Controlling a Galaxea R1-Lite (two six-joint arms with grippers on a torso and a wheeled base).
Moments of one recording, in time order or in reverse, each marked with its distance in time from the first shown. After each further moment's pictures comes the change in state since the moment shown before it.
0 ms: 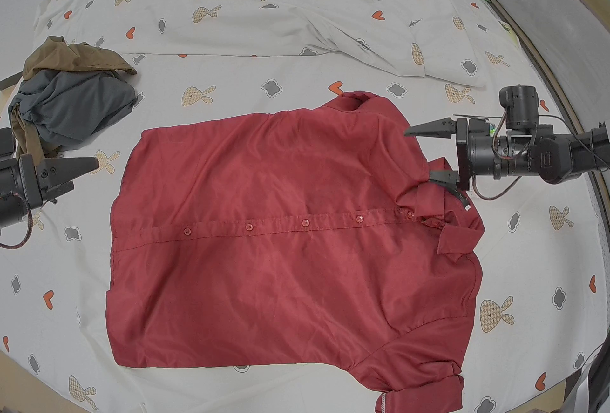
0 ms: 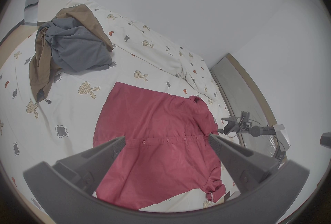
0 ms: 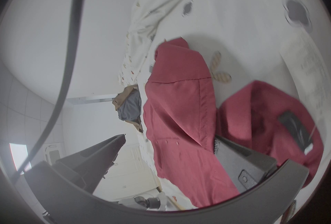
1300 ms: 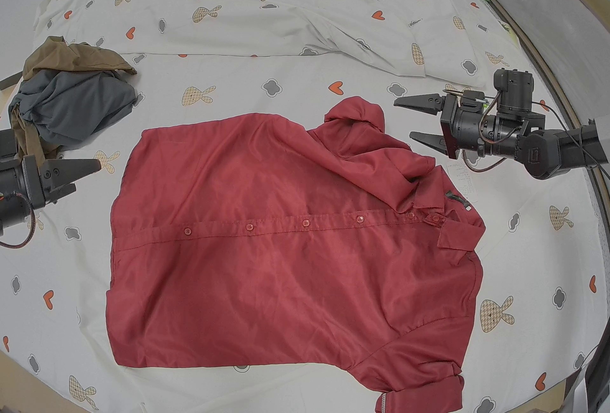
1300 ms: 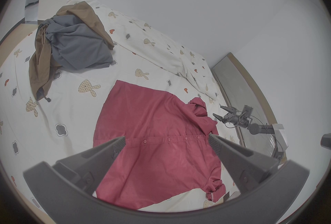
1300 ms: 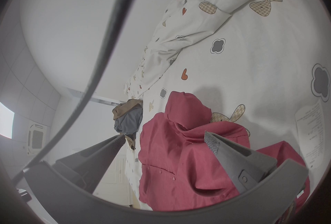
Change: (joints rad) left arm 0.000 0.016 0.000 -0.001 0.000 0.000; right arm 0.039 0.049 -0.079 -0.205 -0.168 -0.061
